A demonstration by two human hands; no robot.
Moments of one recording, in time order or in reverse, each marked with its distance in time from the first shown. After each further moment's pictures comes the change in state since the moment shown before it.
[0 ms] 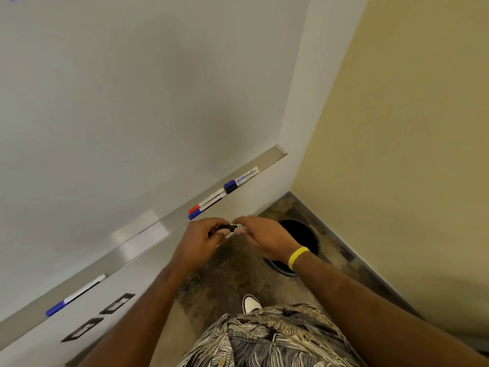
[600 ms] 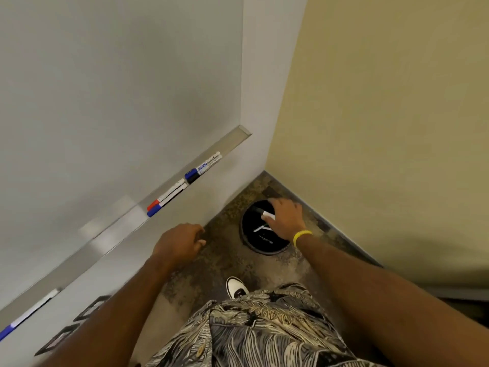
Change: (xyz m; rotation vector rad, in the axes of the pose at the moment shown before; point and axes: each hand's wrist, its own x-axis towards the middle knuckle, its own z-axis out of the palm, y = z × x) left_hand 0.037 -0.025 0.057 0.539 -0.356 -0.097; right_hand -0.039 0.171 0.019 -0.119 0.049 0.560
